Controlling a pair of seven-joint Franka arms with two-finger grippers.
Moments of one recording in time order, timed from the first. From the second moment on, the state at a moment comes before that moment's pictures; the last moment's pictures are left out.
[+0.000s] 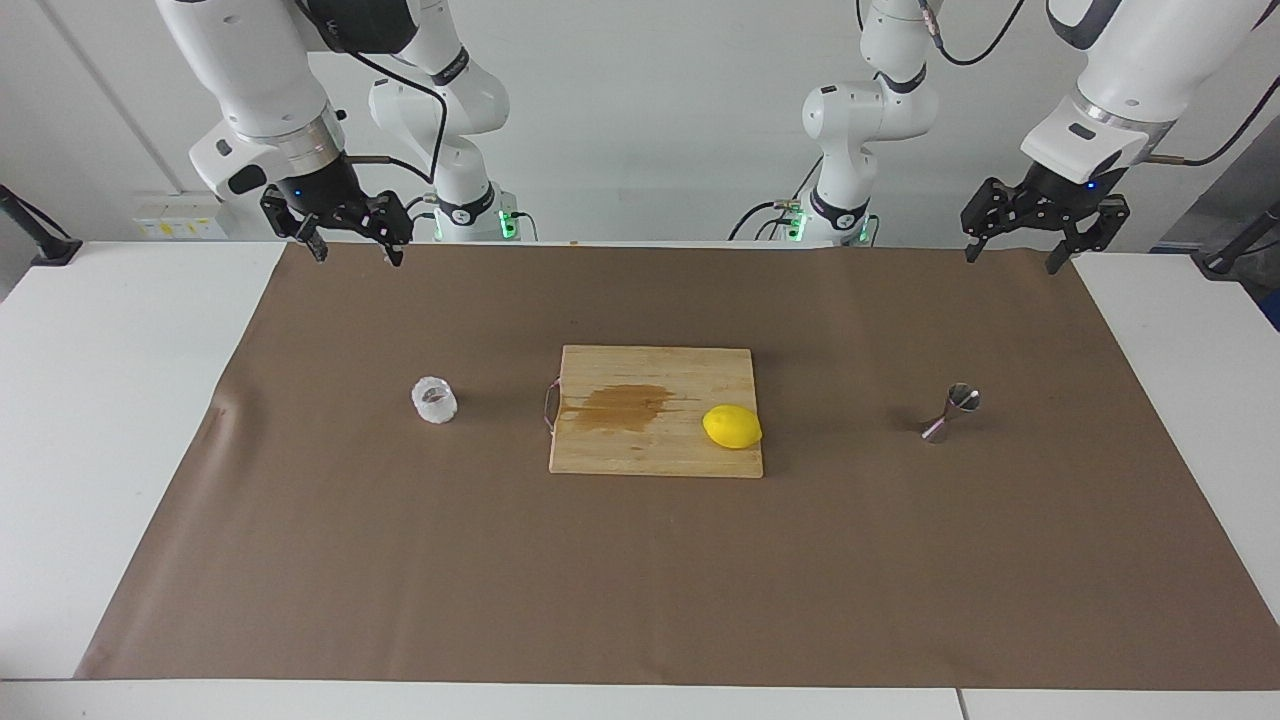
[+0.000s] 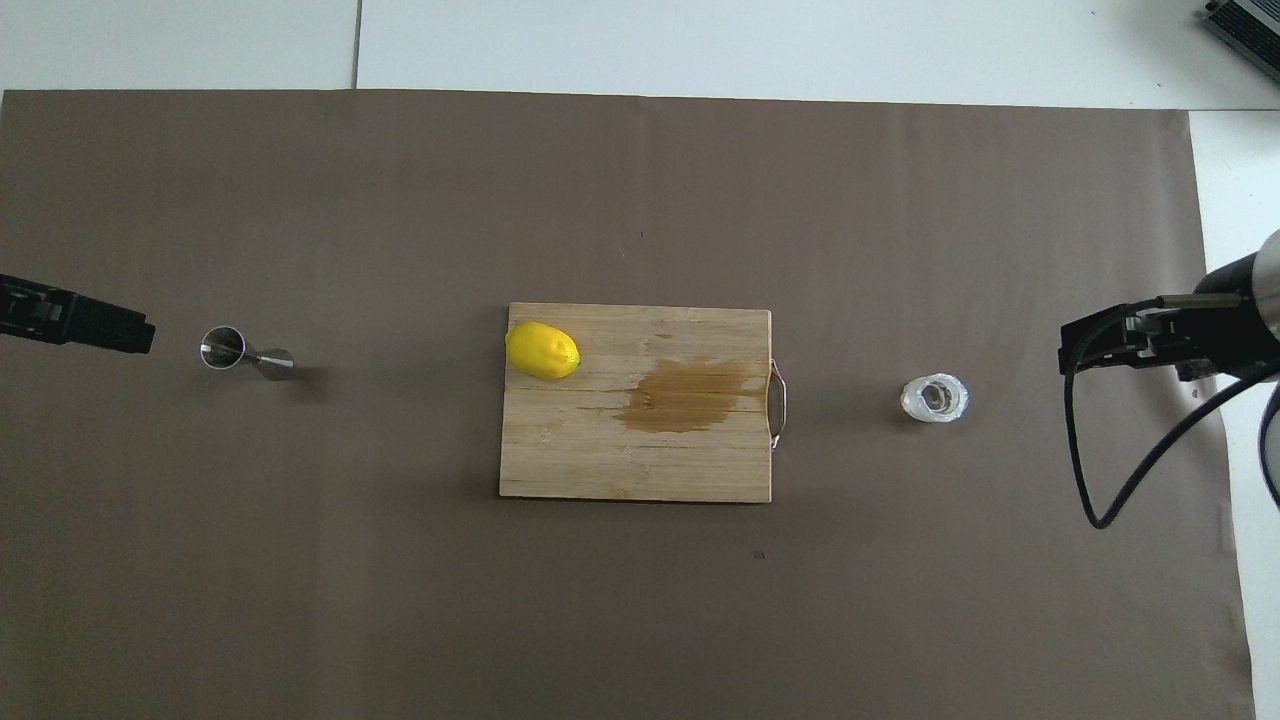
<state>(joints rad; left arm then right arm) 0.02 -0.03 -0.09 -1.53 -0.01 1.52 0.18 0.06 -0.03 -0.01 -1.59 -0.01 1.49 0.13</state>
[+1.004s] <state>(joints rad) 0.02 -0.03 -0.09 -1.53 -0.01 1.52 0.17 0.06 -0.03 -0.01 -1.59 -0.01 1.49 0.13</state>
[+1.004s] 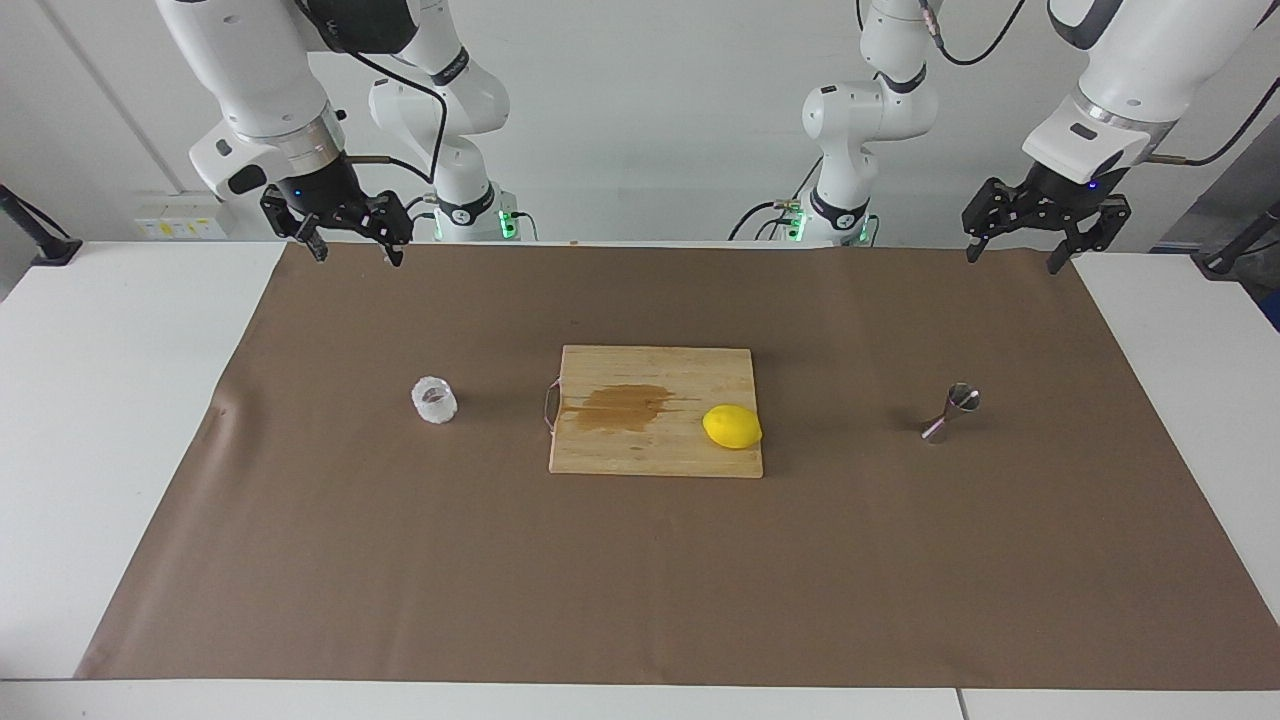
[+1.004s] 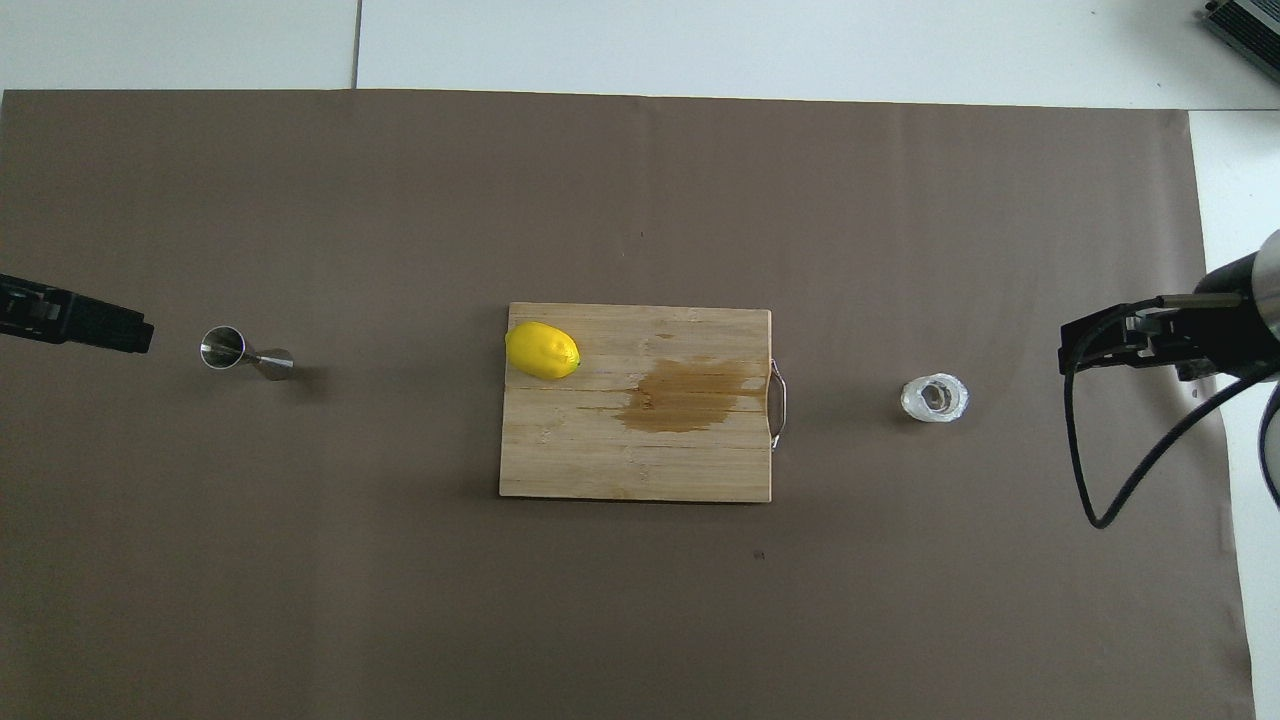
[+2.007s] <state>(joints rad) 0.03 0.10 -0.08 -1.54 -0.02 1.61 0.03 0.06 -0.03 -0.01 -1.59 -0.01 1.49 0.13</state>
